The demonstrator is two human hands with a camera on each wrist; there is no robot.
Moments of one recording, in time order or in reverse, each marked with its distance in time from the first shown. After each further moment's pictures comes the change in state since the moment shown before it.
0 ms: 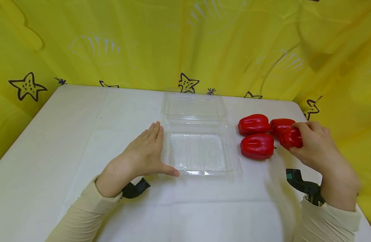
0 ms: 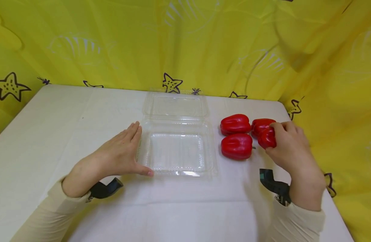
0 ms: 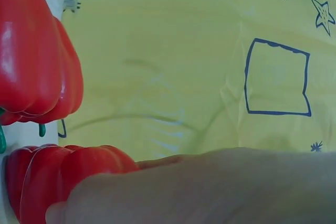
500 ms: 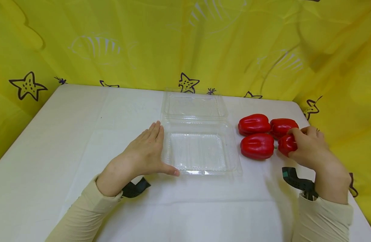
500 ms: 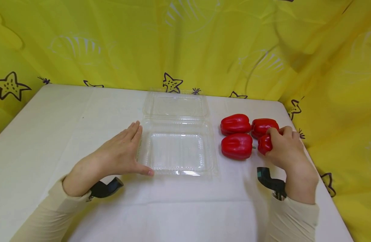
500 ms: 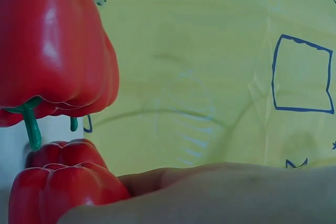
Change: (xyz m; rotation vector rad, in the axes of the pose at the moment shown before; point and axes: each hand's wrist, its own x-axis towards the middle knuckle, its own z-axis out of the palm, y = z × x) left_hand 0.000 0.000 0.000 -0.005 -0.001 0.000; right_hand 0.008 0.010 0.010 -0.013 -0.186 0.079
